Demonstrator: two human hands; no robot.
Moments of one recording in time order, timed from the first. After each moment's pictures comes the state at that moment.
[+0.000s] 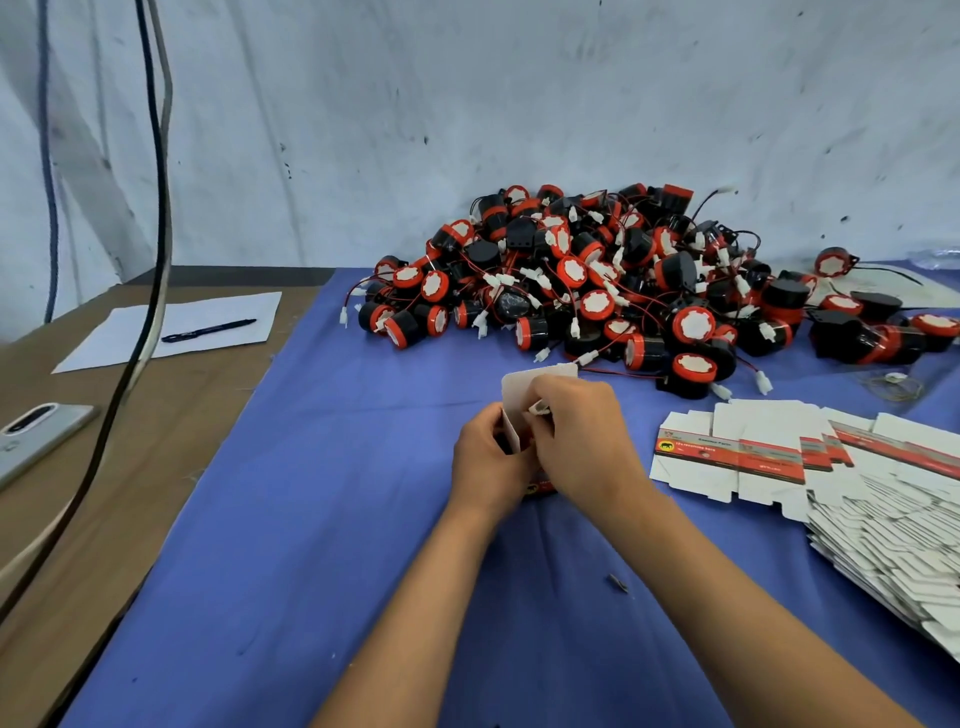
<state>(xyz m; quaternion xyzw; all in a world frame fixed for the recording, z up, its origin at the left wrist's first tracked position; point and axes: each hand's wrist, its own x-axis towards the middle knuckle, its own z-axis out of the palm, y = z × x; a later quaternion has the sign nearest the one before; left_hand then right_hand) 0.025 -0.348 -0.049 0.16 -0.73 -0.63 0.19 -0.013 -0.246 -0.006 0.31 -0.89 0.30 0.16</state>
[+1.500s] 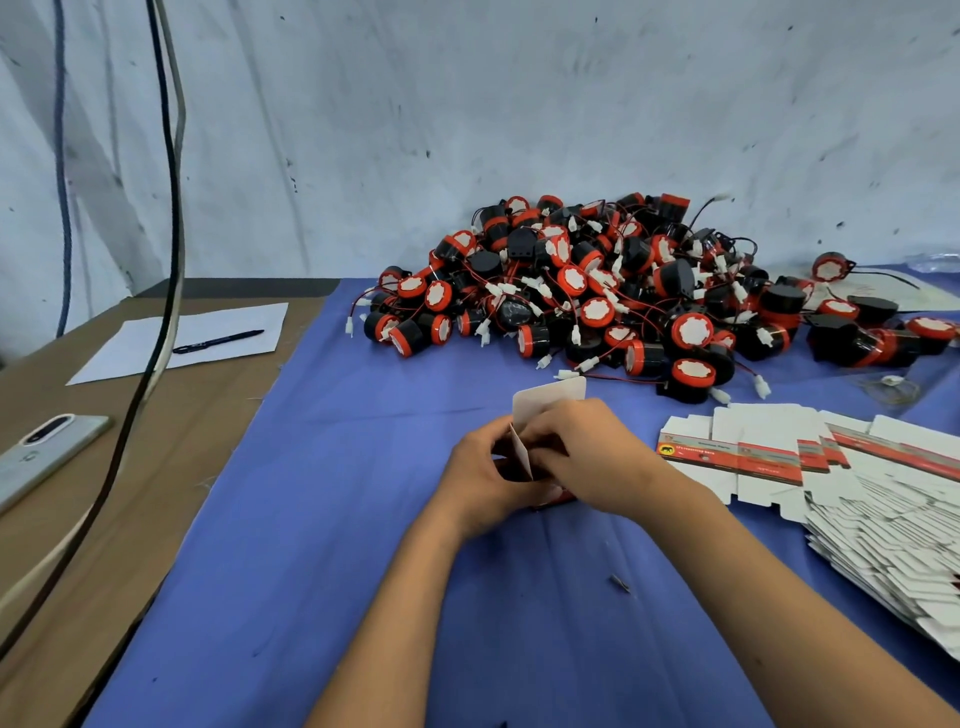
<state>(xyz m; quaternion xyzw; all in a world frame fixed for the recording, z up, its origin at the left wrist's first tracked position) 0.040 -0.376 -0.050 0.04 -0.81 -0.58 0.11 -0.014 -0.228 0.009 0.39 -0.88 0.27 -0.04</state>
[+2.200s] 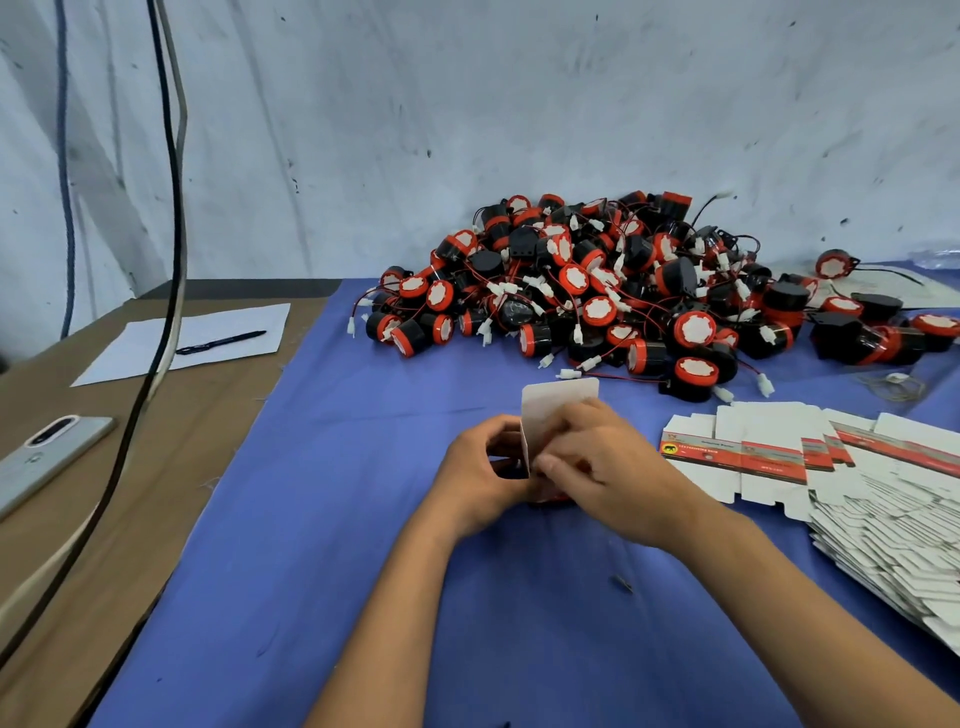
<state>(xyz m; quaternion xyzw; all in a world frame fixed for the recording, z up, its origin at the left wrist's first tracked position) 0.041 -0.383 -0.050 0.02 -0.80 -0.59 0.11 -0.008 -0.200 -0.008 0.47 -0.84 0.25 0.07</state>
